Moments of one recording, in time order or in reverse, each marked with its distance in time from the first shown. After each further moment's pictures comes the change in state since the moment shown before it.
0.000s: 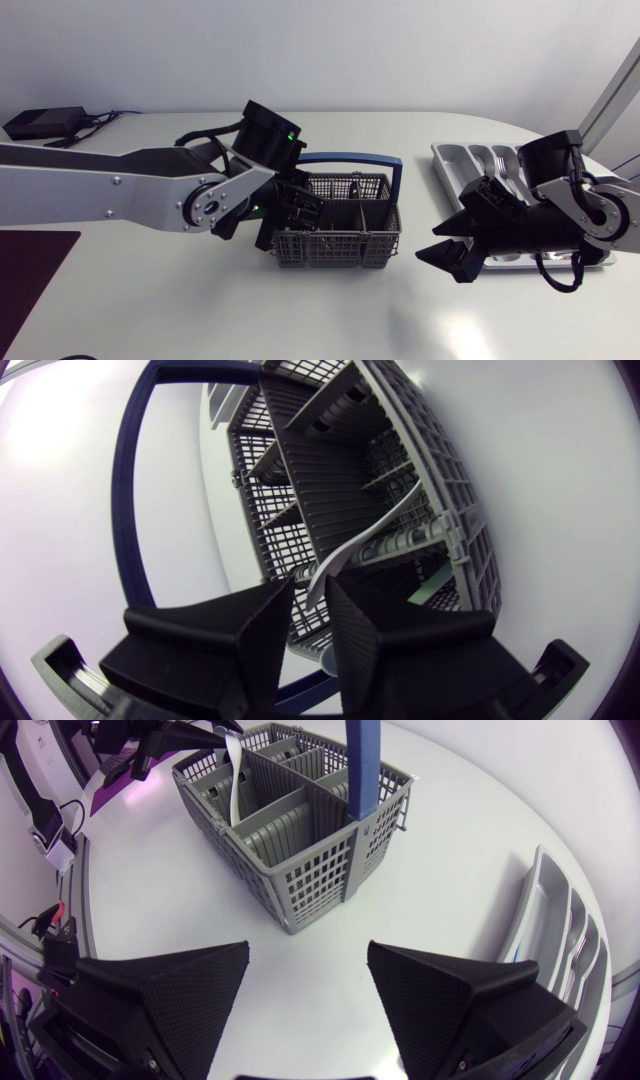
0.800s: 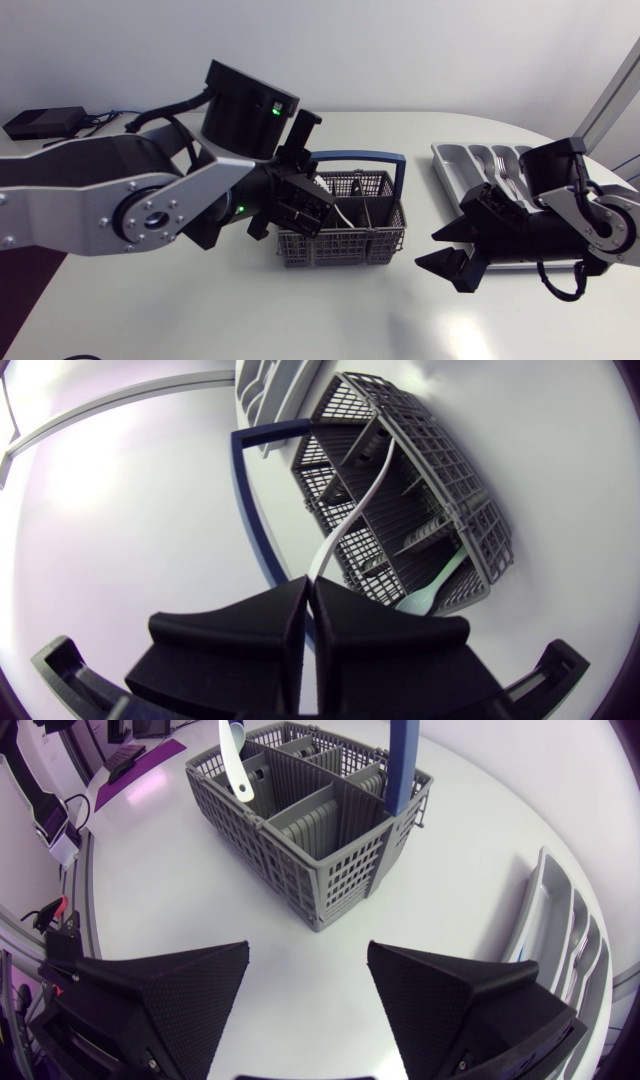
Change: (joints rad) left arm -0.115 -0.196 -0.010 -0.009 -0.093 0.177; right arm 0.017 -0.052 -0.039 -0.001 -0.001 0.001
